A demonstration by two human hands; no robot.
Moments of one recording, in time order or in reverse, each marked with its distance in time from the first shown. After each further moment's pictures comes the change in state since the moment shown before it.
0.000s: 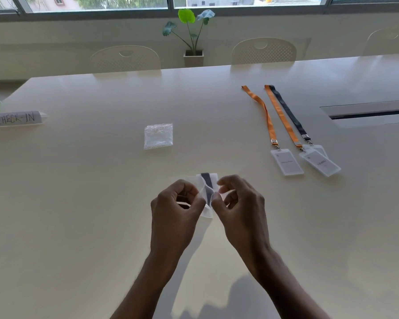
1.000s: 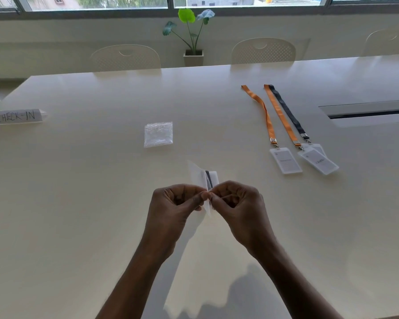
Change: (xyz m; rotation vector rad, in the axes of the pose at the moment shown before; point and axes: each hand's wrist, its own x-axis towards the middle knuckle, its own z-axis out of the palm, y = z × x) left_hand 0.002 -0.005 -0.012 -0.429 -0.230 -0.189; right_hand -0.001 0.002 -0.012 0.357 -0.236 0.116
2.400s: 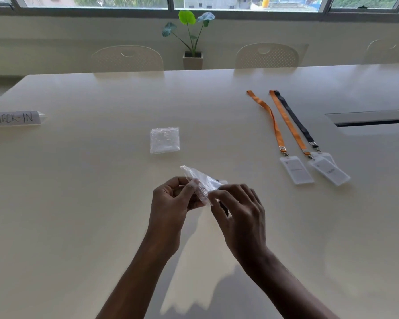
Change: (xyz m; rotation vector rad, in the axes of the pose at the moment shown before) left_hand 0.045 -0.005 -0.024 -0.284 0.069 -0.115; right_hand 0.028 0.027 0.045 -0.674 0.335 -0.652
